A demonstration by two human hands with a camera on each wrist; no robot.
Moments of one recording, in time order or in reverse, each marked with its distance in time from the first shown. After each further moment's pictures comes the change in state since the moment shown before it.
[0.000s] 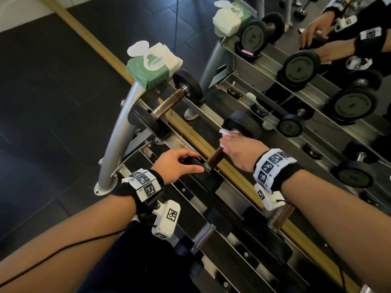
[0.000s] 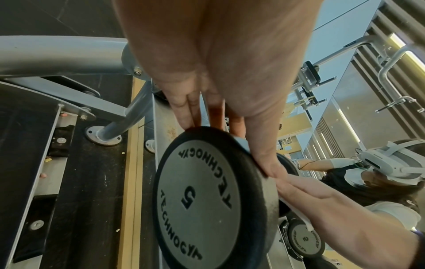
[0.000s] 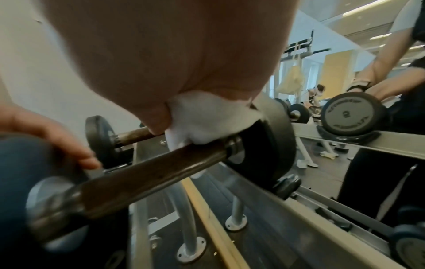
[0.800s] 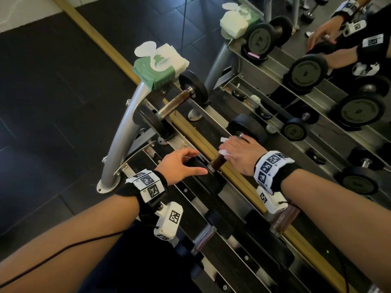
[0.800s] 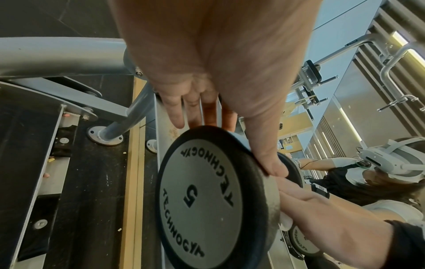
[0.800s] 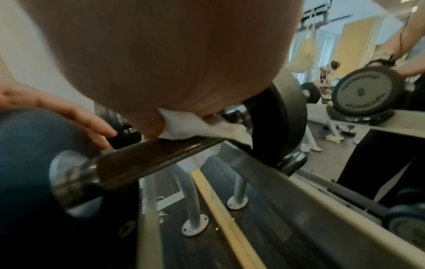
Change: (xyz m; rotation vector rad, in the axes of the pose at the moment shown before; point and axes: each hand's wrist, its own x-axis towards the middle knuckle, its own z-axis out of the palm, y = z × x) left_hand -0.001 -0.002 0.001 -0.009 0.026 -0.041; right_hand 0.005 0.005 0.020 0.090 0.073 -0.018
